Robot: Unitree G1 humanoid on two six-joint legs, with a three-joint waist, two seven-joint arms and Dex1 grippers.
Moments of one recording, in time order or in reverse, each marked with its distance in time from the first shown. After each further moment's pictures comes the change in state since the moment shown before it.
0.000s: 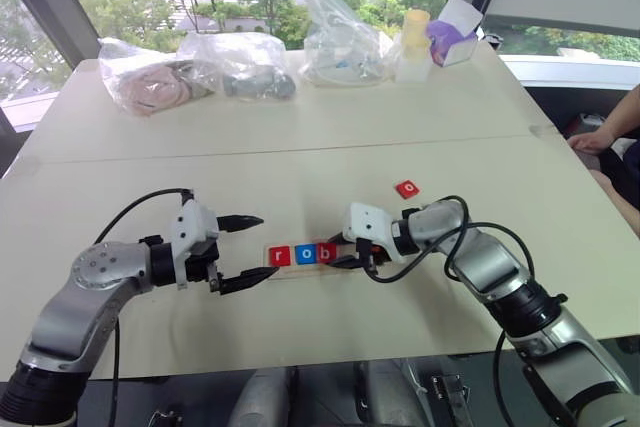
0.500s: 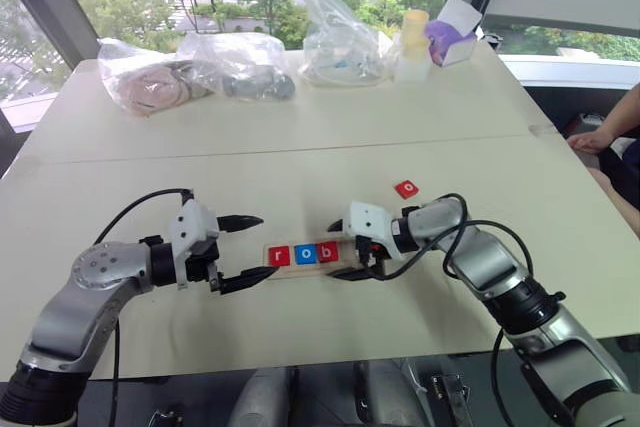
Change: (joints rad) left arm 0.000 -0.001 0.000 0.000 0.000 0.002 0.004; right arm -0.023 0.035 -0.068 0.015 0.026 0.055 -0.036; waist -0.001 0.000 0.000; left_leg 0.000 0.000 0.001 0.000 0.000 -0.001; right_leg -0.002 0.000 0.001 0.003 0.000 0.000
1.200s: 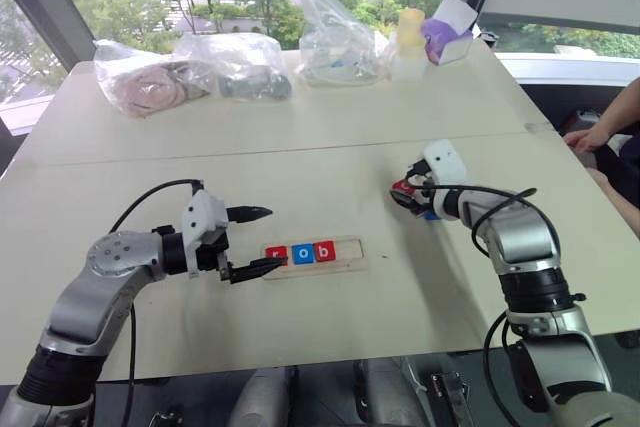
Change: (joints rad) left arm -0.087 -0.041 -0.043 0.058 0.022 -0.017 -0.022; right arm -0.001 0.072 -0.357 0.163 -0.034 0.359 -0.573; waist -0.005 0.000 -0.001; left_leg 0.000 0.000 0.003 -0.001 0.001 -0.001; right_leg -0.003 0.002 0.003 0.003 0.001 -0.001
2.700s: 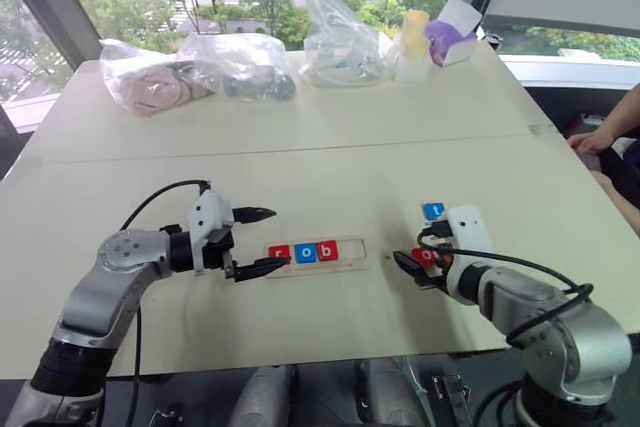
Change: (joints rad) left arm -0.031 -0.040 -0.028 0.053 0.030 -0.009 -0.016; right arm 0.361 -0.080 -0.183 -0.886 0.337 0.702 -0.189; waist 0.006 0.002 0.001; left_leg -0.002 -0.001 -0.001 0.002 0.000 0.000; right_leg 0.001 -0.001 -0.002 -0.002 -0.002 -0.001
